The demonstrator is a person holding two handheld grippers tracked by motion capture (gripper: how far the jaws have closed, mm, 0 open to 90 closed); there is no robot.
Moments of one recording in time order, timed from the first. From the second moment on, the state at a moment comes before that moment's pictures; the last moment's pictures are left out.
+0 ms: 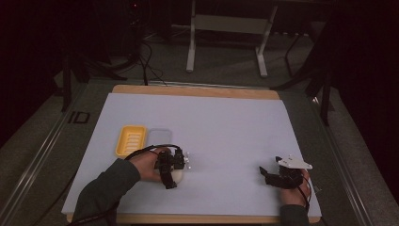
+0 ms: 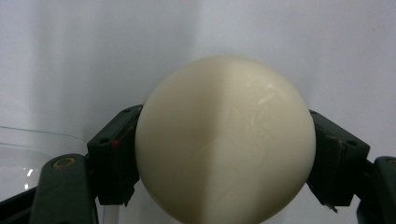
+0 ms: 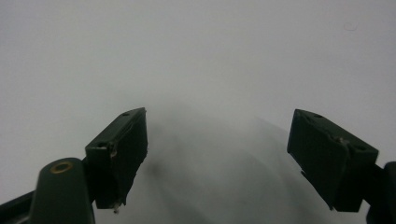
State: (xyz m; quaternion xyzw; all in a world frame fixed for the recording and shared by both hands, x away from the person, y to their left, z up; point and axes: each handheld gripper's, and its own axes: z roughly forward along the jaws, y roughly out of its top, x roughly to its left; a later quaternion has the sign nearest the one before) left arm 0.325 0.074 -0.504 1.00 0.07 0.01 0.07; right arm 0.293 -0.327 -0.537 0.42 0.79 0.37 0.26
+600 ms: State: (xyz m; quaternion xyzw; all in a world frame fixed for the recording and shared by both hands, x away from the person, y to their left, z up) left arm 0.326 0.072 -0.503 1.00 0.08 0.01 0.05; right arm 0.293 -0.327 -0.537 0.42 0.79 0.37 0.26
